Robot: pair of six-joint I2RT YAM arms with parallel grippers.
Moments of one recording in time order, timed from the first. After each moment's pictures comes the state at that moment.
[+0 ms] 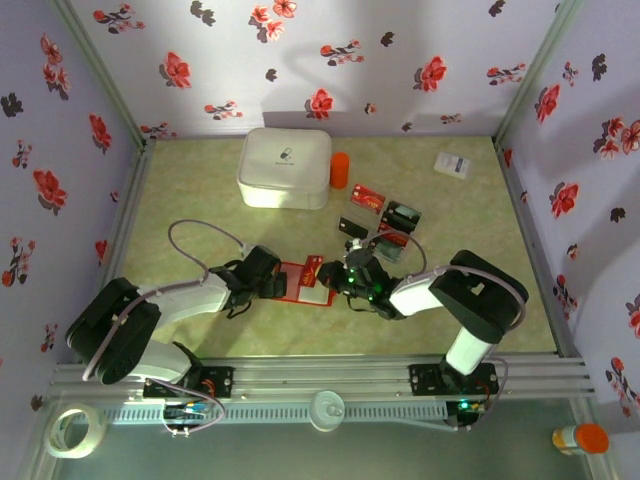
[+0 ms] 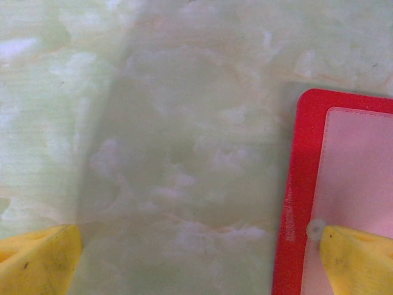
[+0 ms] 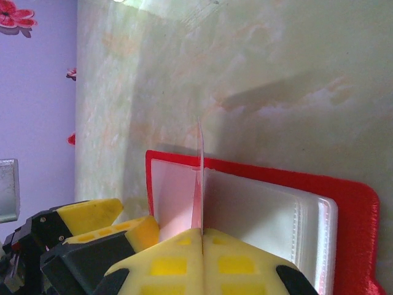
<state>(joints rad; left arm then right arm) -0.75 1.40 0.57 -0.27 -0.30 -0.62 0.85 1.68 0.49 0.67 -0.14 1.15</state>
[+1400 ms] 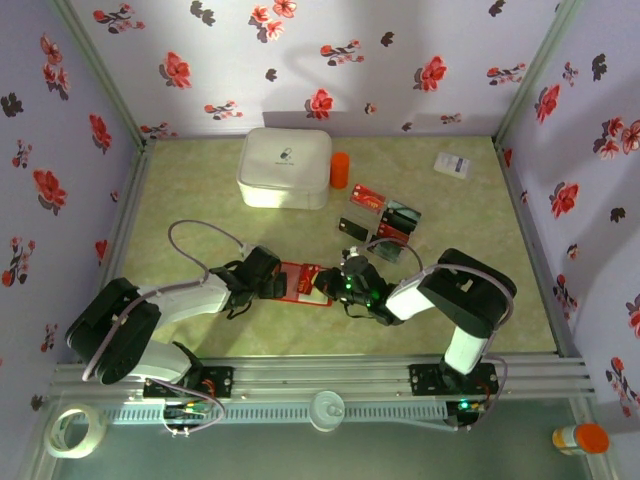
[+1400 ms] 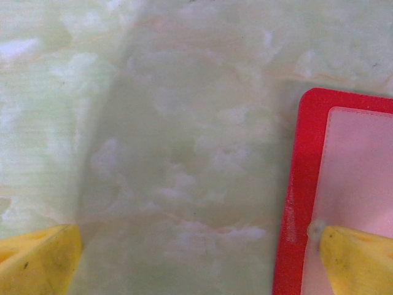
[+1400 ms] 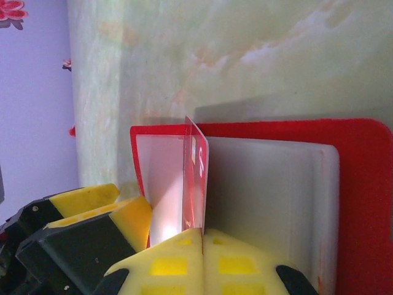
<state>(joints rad) -0.75 1.40 0.56 -0.26 -0.31 -0.62 0.89 1.74 0.47 0.74 -0.15 1.24</state>
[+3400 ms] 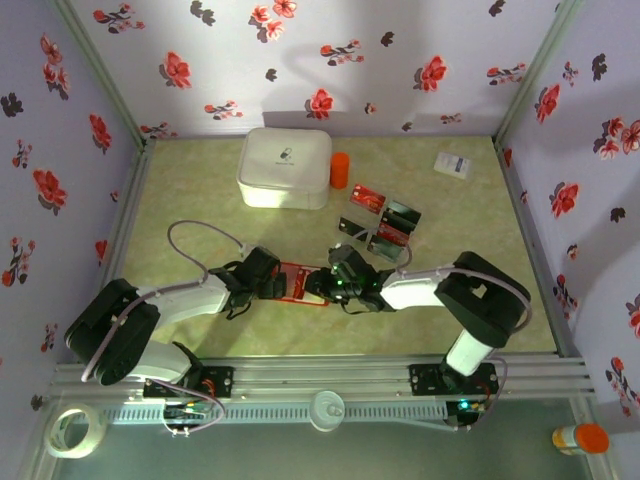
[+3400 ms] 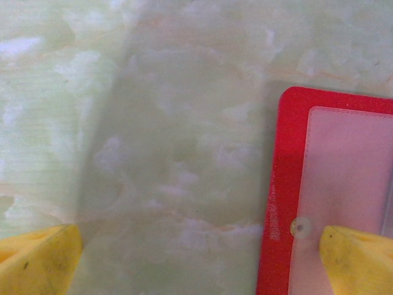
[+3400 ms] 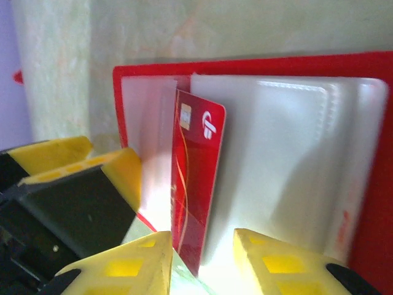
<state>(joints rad) -0.75 1.39 0.55 -0.26 -0.31 -0.62 0.91 1.64 0.65 0.23 -0.24 1.10</state>
